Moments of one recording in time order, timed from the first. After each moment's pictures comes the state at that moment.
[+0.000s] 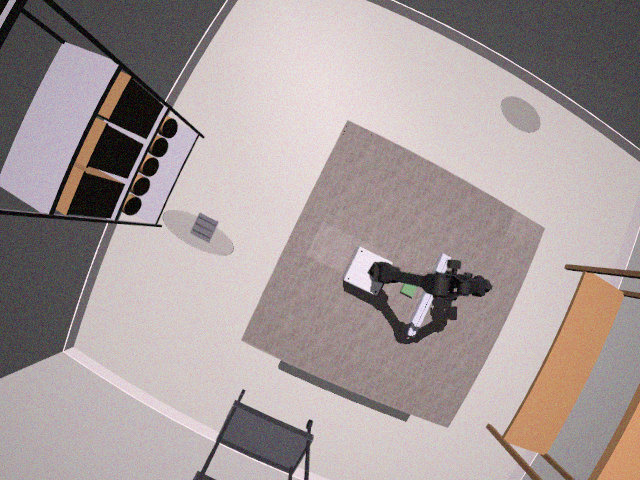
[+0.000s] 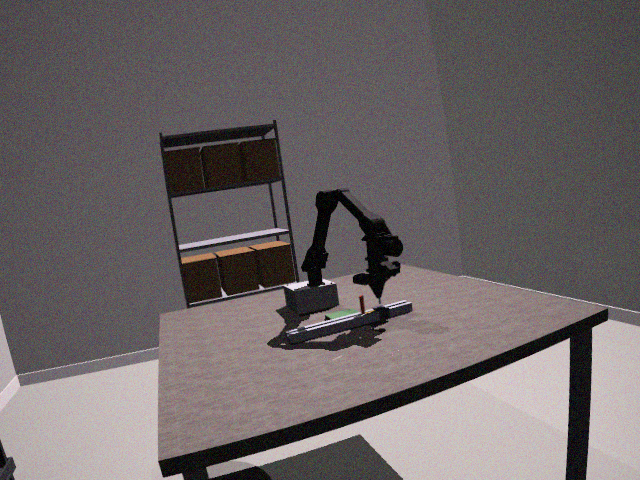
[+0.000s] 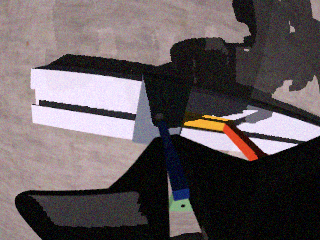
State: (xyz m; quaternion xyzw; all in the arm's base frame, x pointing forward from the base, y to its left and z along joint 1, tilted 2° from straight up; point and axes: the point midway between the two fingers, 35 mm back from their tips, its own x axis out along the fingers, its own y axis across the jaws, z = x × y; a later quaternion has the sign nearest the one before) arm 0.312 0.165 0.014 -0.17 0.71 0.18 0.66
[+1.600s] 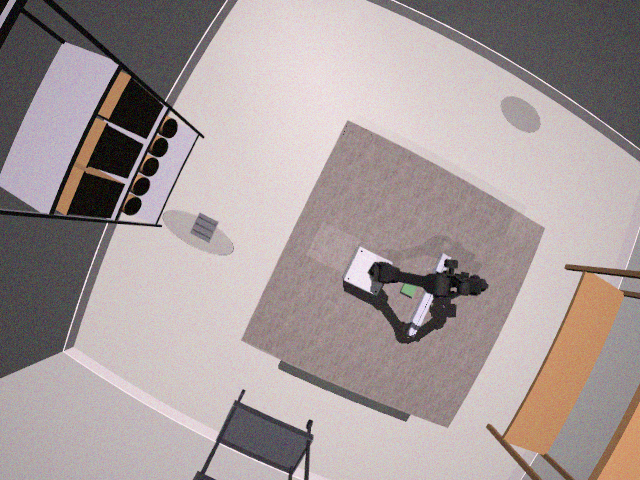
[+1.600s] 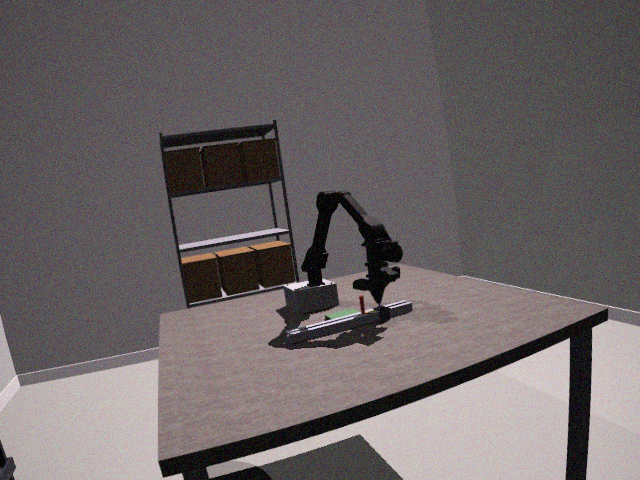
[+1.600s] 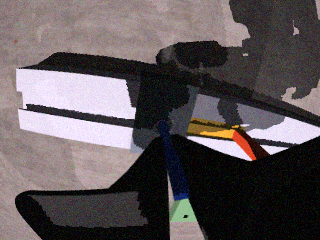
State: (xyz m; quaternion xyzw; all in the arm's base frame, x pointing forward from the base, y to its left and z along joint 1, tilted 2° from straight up) arm 0.309 0.164 -0.006 -0.17 0.70 0.19 0.66
